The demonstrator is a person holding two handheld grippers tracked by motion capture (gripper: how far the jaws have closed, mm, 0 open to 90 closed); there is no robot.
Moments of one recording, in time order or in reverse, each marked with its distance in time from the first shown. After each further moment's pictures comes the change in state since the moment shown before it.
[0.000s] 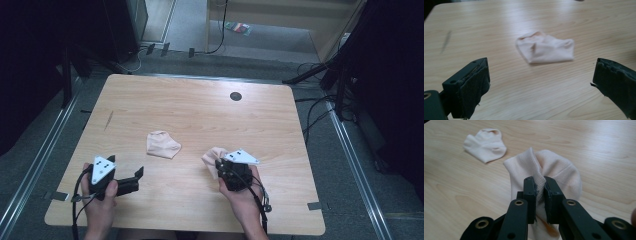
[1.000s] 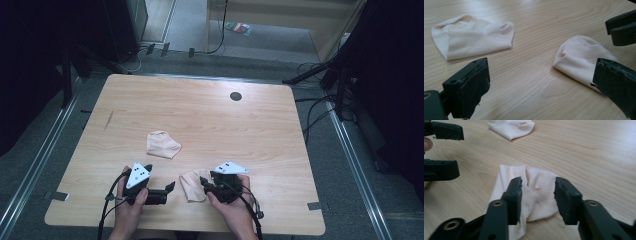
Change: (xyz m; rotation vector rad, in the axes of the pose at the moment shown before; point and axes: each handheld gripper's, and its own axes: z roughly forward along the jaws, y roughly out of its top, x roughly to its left) left arm -0.049 -0.022 0.034 0.075 -0.258 0.058; right arm 0.014 -0.031 0.019 0.068 0.168 0.002
